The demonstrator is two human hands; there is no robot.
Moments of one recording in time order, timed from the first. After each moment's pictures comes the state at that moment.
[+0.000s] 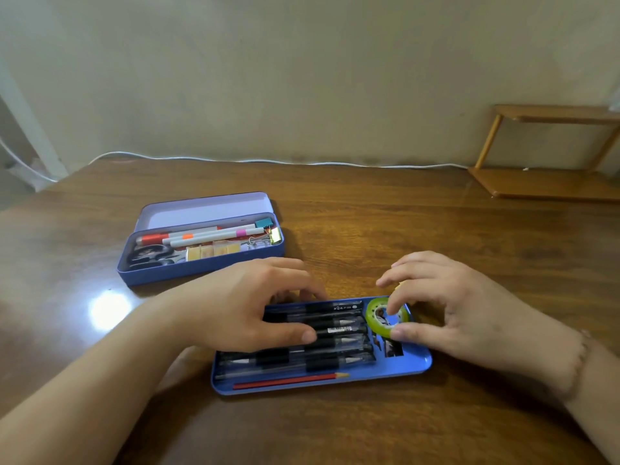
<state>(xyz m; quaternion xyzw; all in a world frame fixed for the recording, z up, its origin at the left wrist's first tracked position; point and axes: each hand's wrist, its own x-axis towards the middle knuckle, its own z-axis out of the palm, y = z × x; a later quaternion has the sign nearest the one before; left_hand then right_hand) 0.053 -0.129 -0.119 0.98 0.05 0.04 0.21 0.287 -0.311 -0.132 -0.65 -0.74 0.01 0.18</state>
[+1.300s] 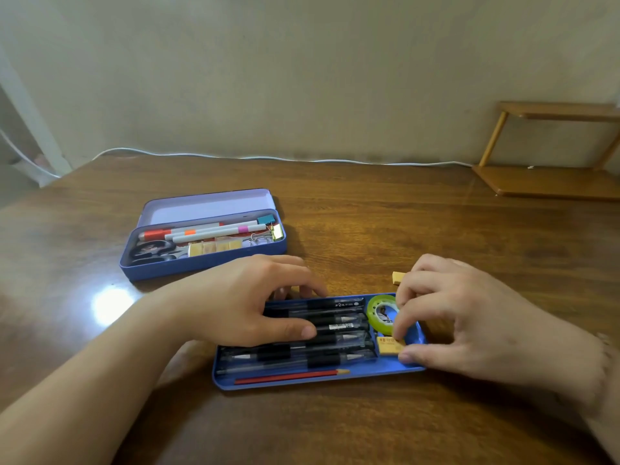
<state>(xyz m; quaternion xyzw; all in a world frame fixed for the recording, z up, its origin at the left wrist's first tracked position) 0.053 -0.128 -0.119 0.98 0.05 0.03 0.21 0.278 -0.322 -0.120 -0.62 -0.77 0.01 0.11</state>
